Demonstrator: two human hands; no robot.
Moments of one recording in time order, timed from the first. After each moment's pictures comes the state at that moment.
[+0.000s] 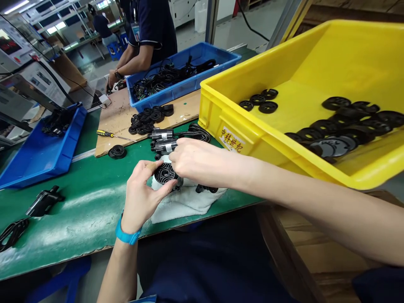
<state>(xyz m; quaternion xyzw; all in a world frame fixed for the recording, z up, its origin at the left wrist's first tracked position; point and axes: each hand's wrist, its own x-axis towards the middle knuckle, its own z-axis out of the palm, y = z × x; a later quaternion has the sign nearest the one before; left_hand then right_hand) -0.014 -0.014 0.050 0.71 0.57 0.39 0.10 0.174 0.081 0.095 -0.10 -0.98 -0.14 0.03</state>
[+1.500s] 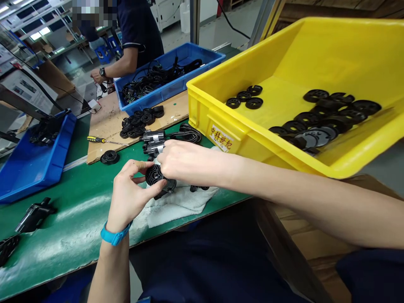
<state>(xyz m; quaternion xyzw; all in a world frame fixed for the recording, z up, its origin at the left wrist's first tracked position) -0.013 -0.002 0.076 0.65 0.63 0.37 0.21 0.169 0.078 0.100 -0.12 -0.98 -0.13 0.02</state>
